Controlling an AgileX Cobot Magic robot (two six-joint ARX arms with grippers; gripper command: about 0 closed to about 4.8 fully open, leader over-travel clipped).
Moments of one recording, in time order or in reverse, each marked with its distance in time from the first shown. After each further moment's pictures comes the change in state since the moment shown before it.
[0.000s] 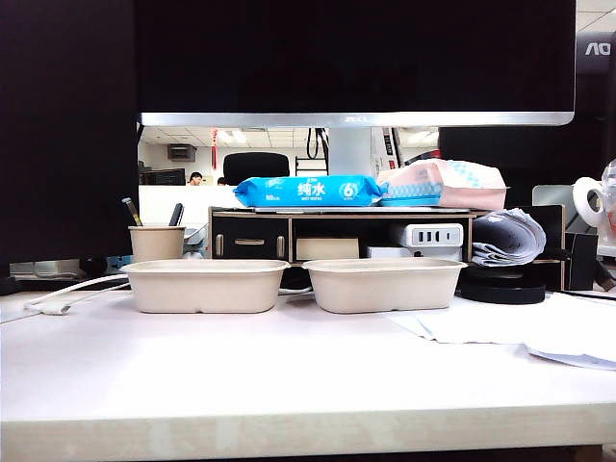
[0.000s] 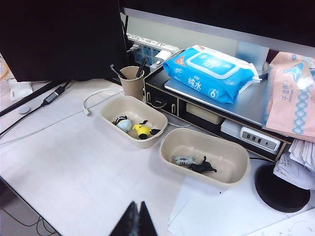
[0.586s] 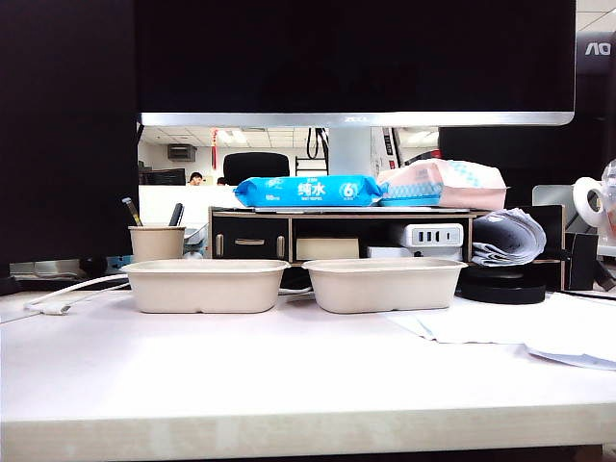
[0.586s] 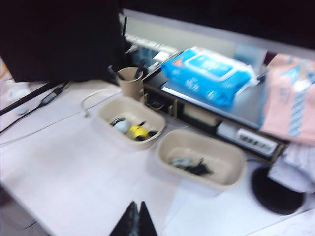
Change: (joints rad) left arm 0.000 0.000 0.000 0.000 0.000 0.000; right arm 0.000 0.000 0.000 0.010 0.010 -0.006
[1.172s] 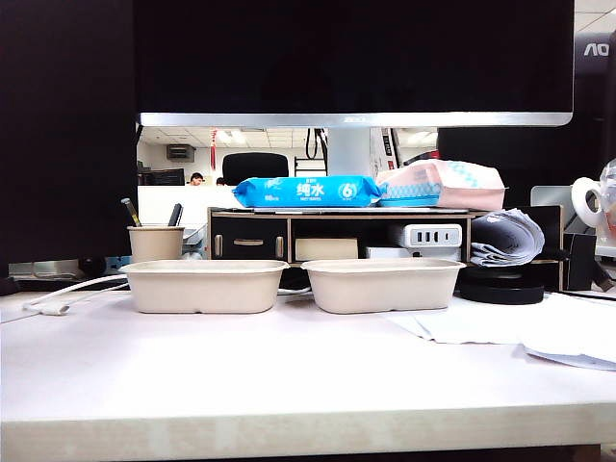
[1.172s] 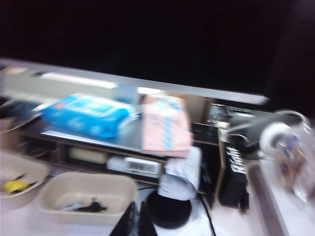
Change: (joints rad) left arm 0.000 0.000 0.000 -0.001 0.000 0.000; right arm -0.132 -0.421 -0.499 0.433 0.303 0.057
